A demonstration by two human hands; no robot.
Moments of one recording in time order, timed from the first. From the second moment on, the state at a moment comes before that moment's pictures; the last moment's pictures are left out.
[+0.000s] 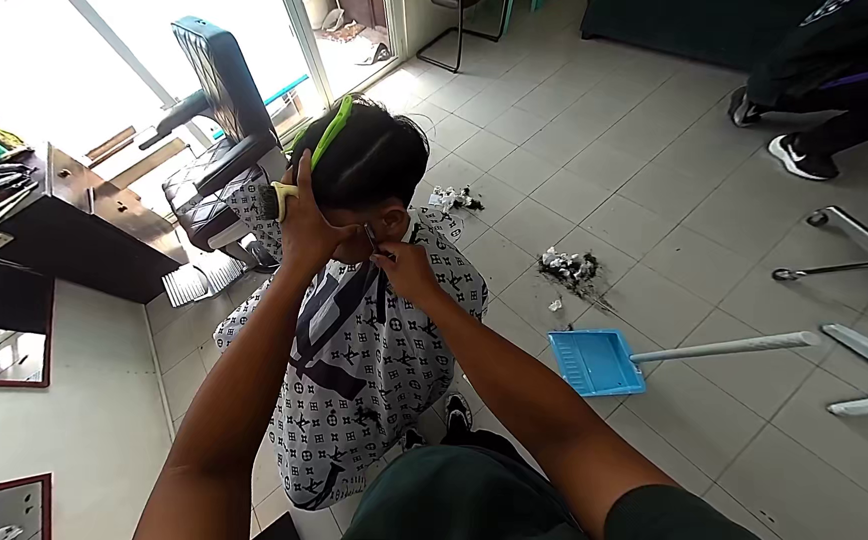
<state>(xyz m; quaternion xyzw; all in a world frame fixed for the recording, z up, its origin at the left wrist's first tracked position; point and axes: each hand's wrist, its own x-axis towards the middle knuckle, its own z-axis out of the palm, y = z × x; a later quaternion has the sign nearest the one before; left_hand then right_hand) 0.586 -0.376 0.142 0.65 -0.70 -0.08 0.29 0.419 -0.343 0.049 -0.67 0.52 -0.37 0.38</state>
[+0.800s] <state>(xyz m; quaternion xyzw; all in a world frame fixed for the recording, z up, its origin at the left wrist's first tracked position) 0.601 -0.339 0.146 0.56 -0.71 -0.07 0.42 0.365 -0.294 0.037 -0.66 0.38 -0.48 0.44</state>
